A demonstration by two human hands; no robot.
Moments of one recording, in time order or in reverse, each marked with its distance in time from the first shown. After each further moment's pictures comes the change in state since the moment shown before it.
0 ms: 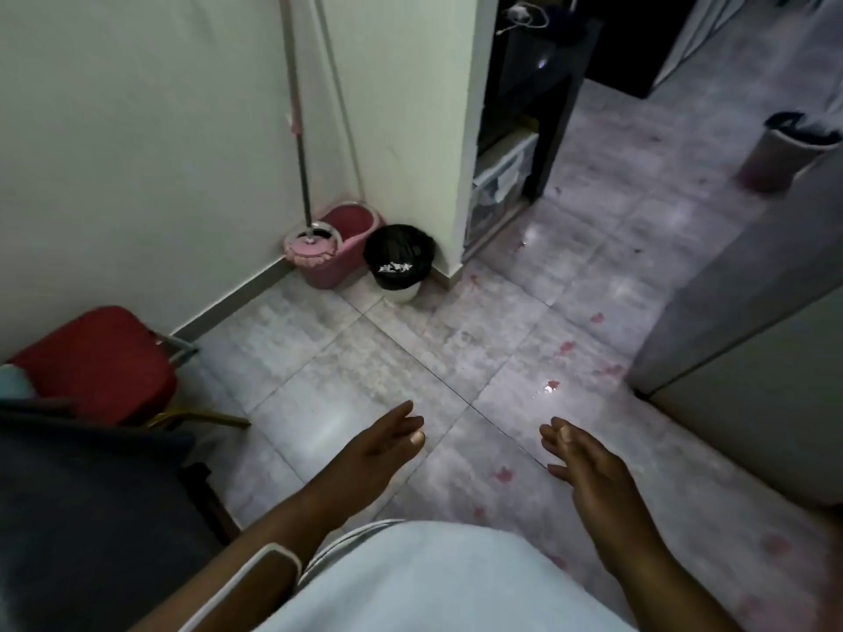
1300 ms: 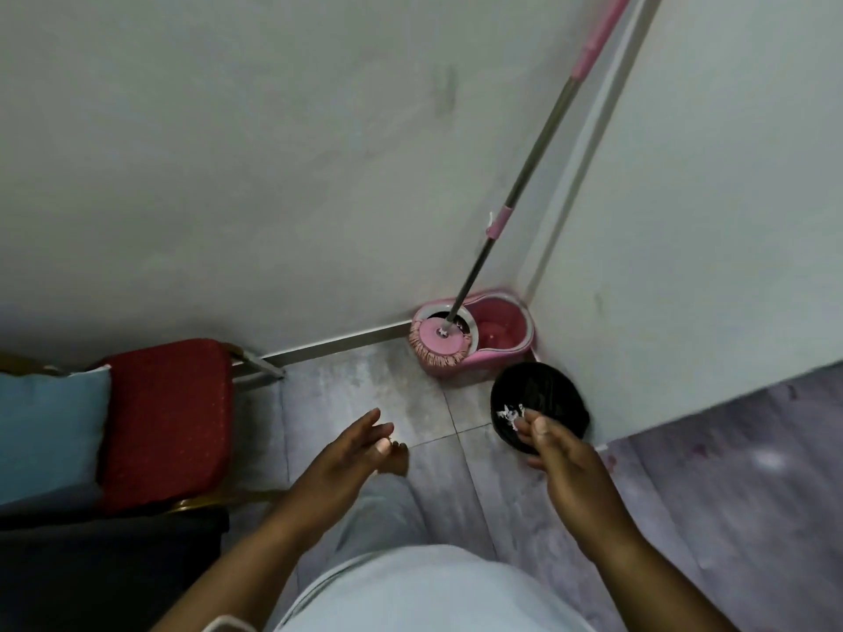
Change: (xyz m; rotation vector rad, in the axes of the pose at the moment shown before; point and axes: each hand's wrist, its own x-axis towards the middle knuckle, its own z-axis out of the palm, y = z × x) left_hand 0.286 0.154 -0.371 -0.265 0.583 -0.021; right_hand 0.480 -0.315 0.349 -0.275 -0.578 -0.154
